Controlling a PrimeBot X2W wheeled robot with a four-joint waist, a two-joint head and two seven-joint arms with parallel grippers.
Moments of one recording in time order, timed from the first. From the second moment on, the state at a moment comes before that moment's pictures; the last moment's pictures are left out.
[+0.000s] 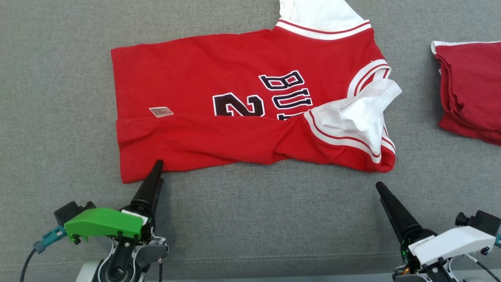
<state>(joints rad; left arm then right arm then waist) -0.06 0.09 -0.24 0.00 -1.61 0.10 0.01 0.25 -0.15 0.21 -0.24 1.34 -0.10 0.07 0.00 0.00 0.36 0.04</state>
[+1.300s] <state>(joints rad) -0.17 0.07 -0.27 0.12 -1.61 0.09 0.03 0.02 -0.16 0.22 -0.04 1.23 -0.11 0.05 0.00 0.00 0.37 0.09</state>
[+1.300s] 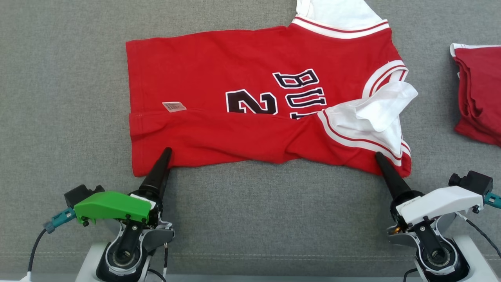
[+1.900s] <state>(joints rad) -0.17 0.07 -0.27 0.13 -1.61 0.07 0.03 -0.02 -0.16 0.17 0.02 1.23 -0.11 0.03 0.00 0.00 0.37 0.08</state>
